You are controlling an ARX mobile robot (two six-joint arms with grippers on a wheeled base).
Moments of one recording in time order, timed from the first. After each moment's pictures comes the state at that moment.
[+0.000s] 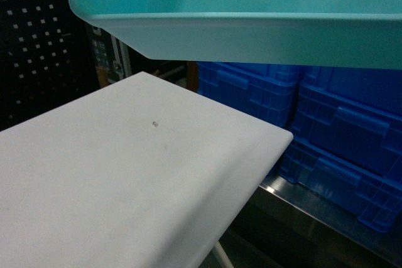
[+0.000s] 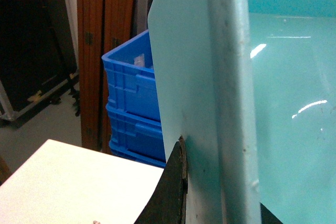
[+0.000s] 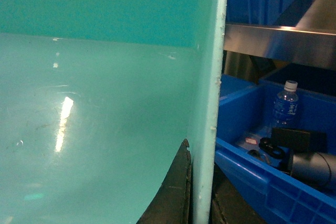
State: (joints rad) left arm -0.36 1.41 0.94 0.45 0.02 -0.07; right arm -0.03 1.22 0.63 0.71 -0.11 0.01
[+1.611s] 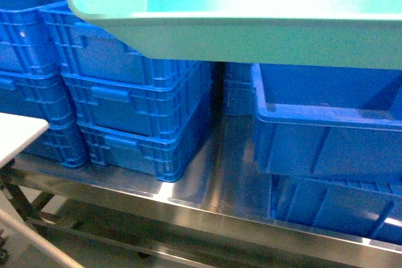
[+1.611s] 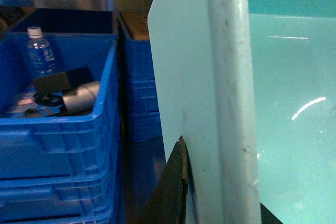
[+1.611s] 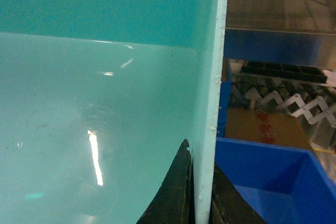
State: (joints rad) left arm -0.35 1.41 0.94 0.45 0.03 -0.07; right arm -0.03 1.22 0.63 0.72 -0.11 0.02
